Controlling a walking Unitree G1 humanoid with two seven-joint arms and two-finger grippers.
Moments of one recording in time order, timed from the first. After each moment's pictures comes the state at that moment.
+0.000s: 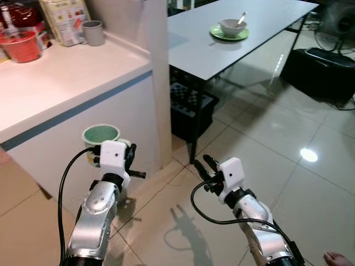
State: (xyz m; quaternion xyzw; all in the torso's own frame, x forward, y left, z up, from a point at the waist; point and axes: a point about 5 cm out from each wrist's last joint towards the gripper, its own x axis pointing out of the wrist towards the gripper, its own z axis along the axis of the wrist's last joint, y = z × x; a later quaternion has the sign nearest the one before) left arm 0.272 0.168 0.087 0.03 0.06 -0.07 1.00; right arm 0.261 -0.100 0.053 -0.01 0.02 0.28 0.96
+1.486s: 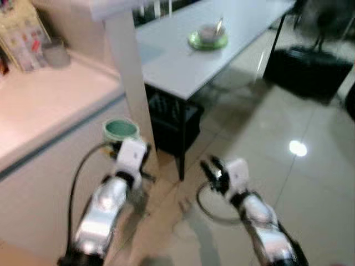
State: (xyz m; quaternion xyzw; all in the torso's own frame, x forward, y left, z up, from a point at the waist) left arm 0.279 0.150 0.091 0.13 0.06 -0.14 0.98; right arm 0.262 -0.104 0.048 -0.01 0.03 0.26 0.96
